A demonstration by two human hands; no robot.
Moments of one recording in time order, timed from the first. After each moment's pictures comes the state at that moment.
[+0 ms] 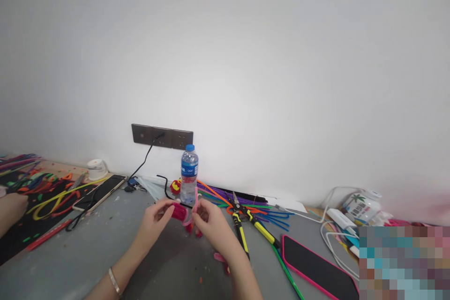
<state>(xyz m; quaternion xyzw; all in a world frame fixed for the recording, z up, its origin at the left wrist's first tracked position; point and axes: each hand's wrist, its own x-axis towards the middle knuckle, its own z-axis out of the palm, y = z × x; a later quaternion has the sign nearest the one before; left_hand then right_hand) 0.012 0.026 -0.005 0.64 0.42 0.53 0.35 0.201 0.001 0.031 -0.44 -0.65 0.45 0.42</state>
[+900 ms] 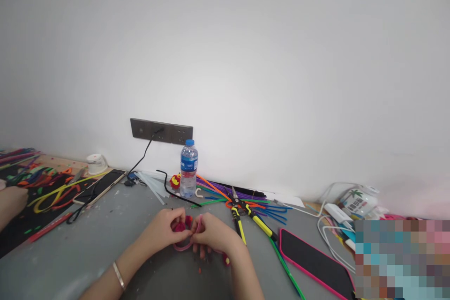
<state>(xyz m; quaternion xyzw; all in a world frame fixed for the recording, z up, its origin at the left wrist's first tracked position) 0.027 0.010 -0.002 0.81 0.45 0.25 0.28 0.213 -0.004 0.017 -0.48 -0.62 0.60 0.15</state>
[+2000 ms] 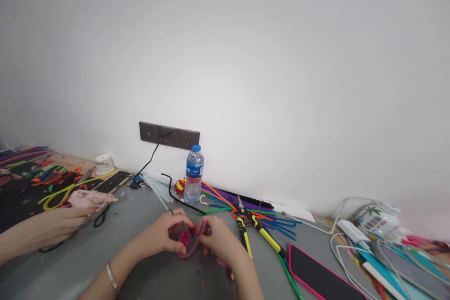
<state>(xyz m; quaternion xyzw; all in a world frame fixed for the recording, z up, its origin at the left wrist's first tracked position) 0.006 0.017 0.007 0.80 0.37 0.24 0.40 0.212 0.004 0.002 -0.55 -0.66 0.47 0.22</state>
